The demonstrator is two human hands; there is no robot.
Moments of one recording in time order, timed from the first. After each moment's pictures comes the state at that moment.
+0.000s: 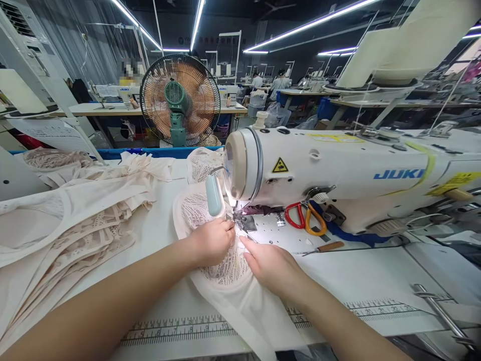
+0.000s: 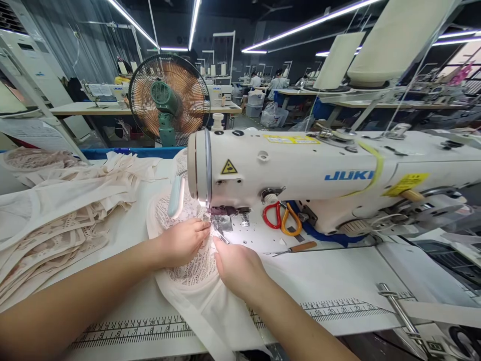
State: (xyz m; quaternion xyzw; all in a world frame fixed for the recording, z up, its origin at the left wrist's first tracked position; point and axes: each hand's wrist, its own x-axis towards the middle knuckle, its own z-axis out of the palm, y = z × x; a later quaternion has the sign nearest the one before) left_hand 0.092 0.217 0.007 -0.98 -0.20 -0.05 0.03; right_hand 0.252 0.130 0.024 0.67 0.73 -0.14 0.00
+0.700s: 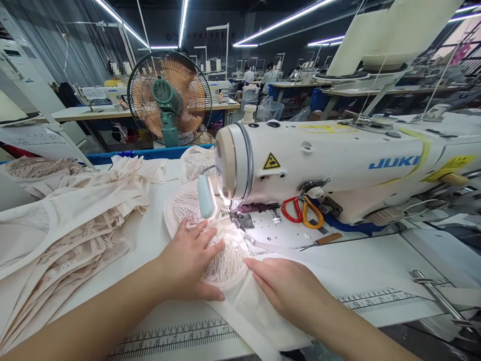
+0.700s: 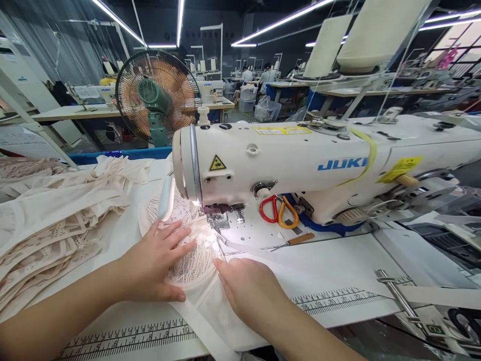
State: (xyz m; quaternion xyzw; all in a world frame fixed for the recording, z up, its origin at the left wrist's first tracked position) left_hand 0.057 0.181 0.049 -0.95 -0.29 0.08 -0.05; right_hand 0.267 0.097 0.020 0.61 0.78 -0.13 -0.03
